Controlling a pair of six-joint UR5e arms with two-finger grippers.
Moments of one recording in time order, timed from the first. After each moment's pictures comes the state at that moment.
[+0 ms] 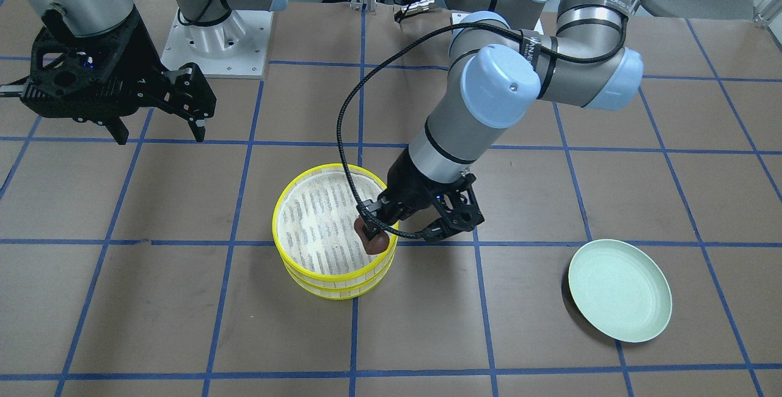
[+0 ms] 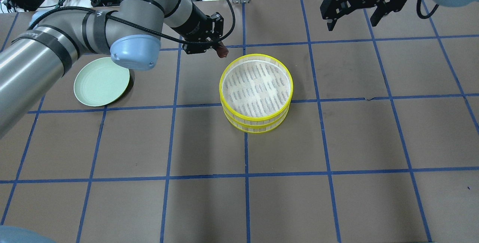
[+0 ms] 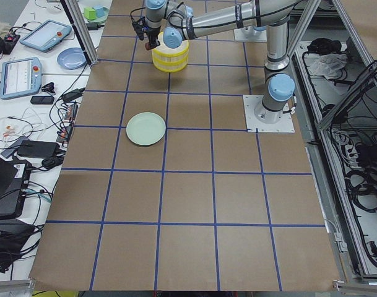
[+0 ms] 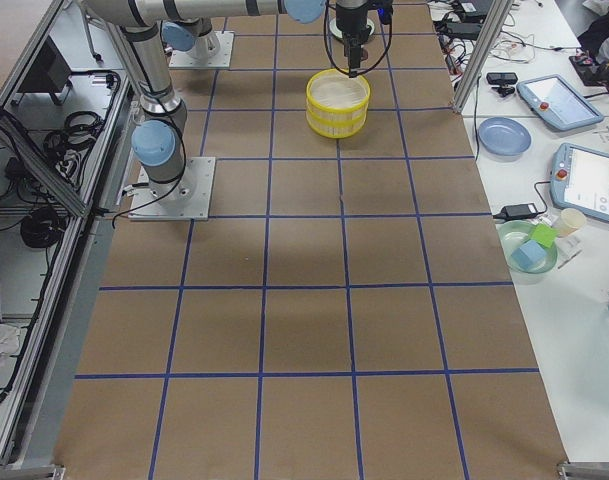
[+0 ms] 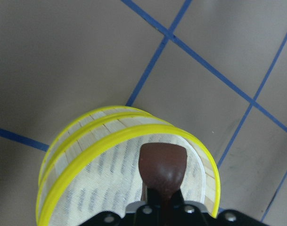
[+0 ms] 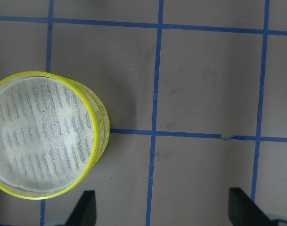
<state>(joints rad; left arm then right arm) -1.78 -1.92 -1.60 -0.95 1.20 -0.77 1.57 -1.49 1.43 -1.62 -1.57 -0.06</state>
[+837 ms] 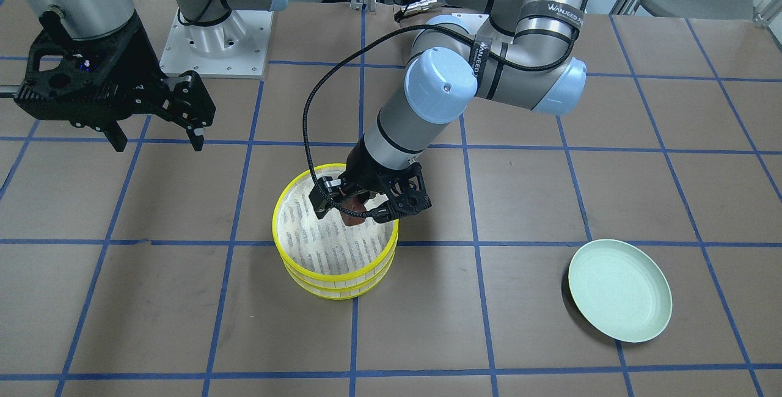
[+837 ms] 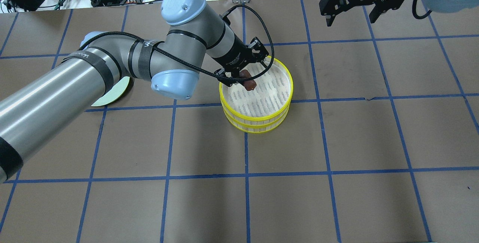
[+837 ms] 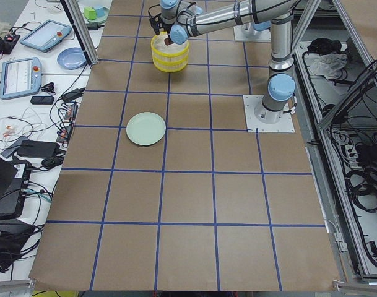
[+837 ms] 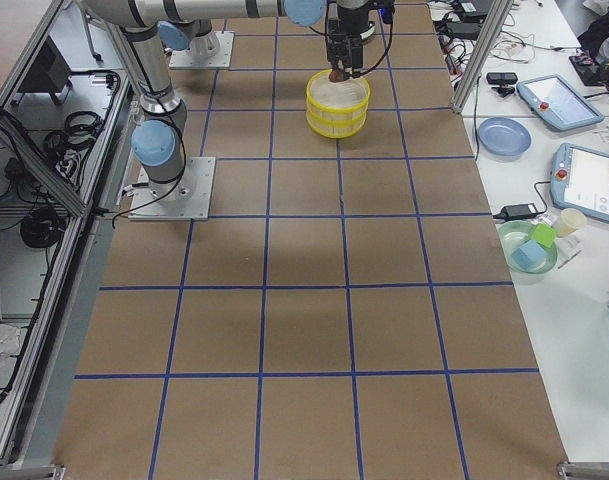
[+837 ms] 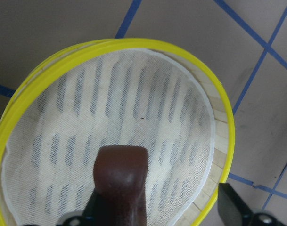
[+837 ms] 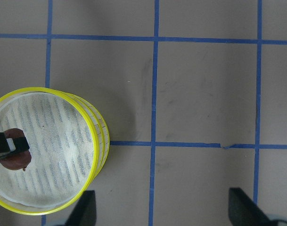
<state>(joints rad) -1.85 -1.92 -1.68 -0.89 1.18 -0.81 1.58 -1.49 1.45 -1.69 -1.57 -0.02</state>
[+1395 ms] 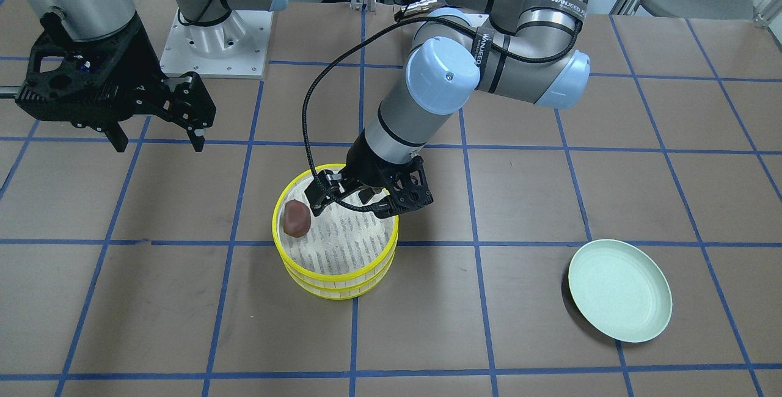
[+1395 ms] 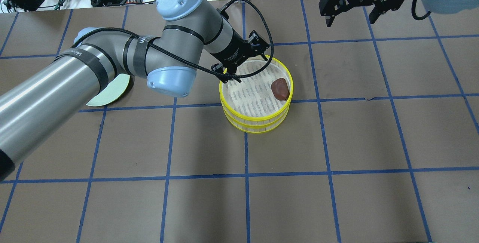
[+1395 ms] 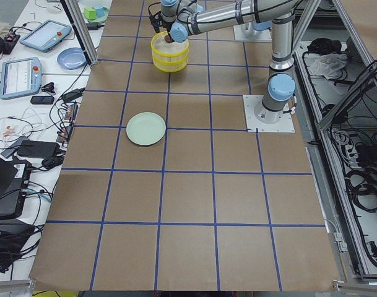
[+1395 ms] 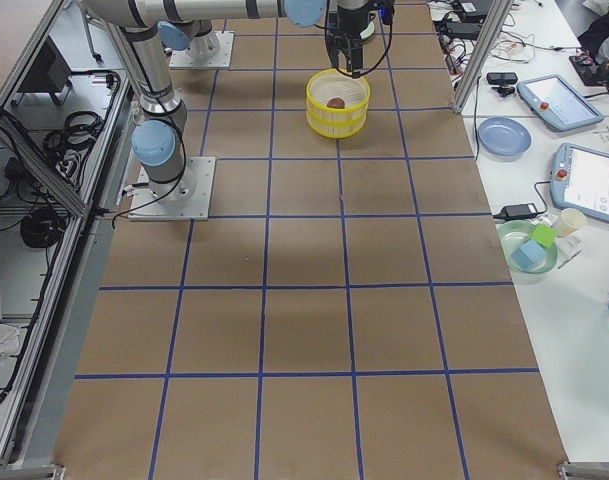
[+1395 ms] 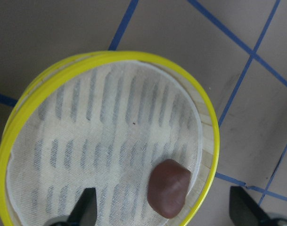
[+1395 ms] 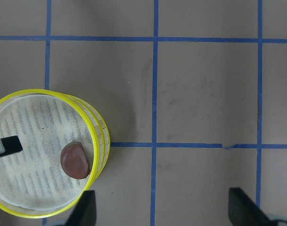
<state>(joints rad) -1.84 -1.89 -1.66 -0.90 1.20 -0.77 1.58 -1.49 1.46 -1.69 -1.57 -0.02</state>
